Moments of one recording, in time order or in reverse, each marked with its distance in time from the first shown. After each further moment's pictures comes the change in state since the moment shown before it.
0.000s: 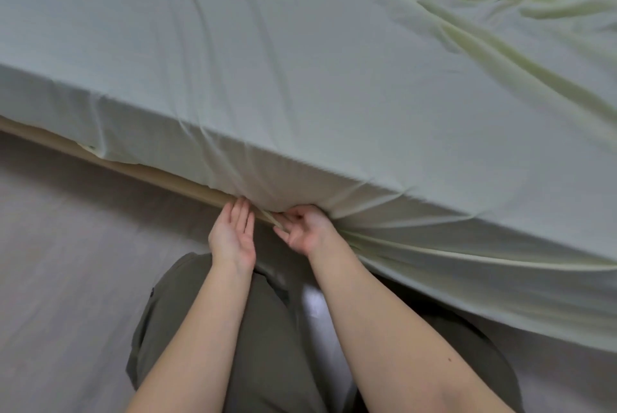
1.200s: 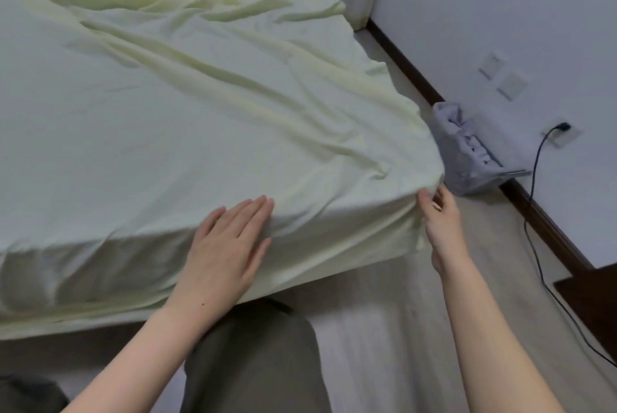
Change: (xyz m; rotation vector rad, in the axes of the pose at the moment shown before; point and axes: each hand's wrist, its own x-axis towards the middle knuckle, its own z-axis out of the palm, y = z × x) left_hand -0.247 -0.257 0.162 1.881 -1.238 1.392; right_hand -0.343 -0.187 -0.497 -0.236 0.944 -1.064
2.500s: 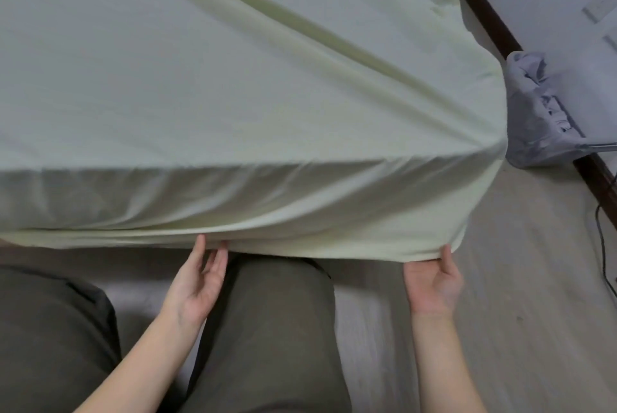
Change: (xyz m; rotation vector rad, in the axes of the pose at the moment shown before) left_hand -0.102 -0.043 0.098 -2.132 0.478 -1.639; right_hand -0.082 0.126 0.009 1.110 -0.035 0.484
